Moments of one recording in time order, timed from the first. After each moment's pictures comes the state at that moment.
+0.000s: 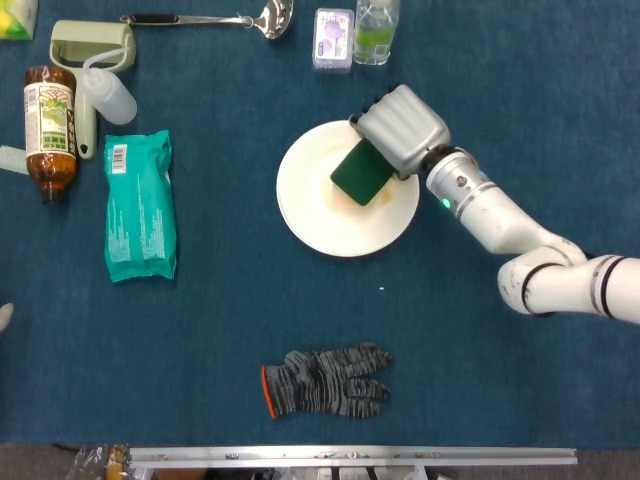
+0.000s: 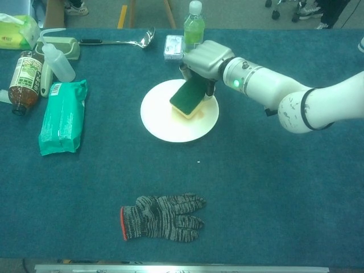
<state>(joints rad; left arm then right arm) -0.01 -1.36 -0.01 -1.22 1.44 1.40 -0.32 1.11 -1.71 0.13 -1.16 -0.93 0.71 -0.60</state>
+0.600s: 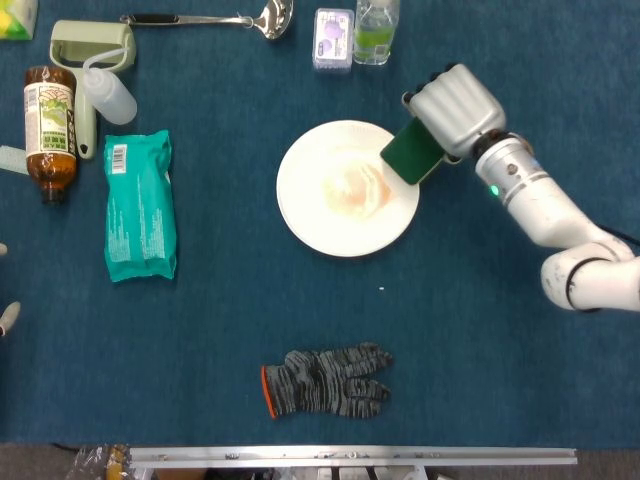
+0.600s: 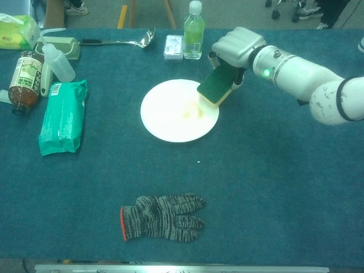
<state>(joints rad) -0.02 -1.37 -0.01 -1.23 1.45 1.39 -0.30 1.05 -1.57 0.09 -1.27 -0.86 0.78 -0.69</state>
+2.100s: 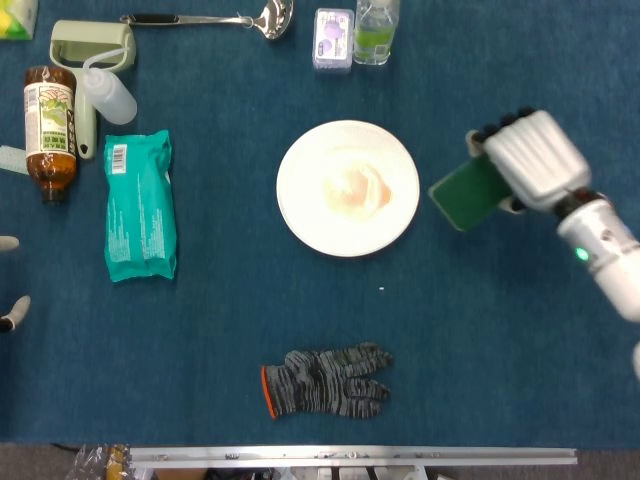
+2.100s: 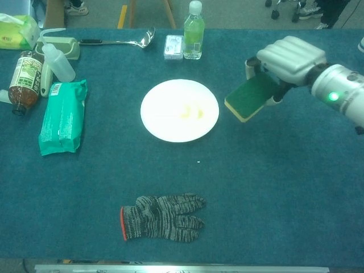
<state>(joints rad) -0.04 -1.36 -0.01 -1.28 1.46 1.39 -0.24 0.79 -1.33 -0.02 -1.67 -1.07 1.06 -0.58</state>
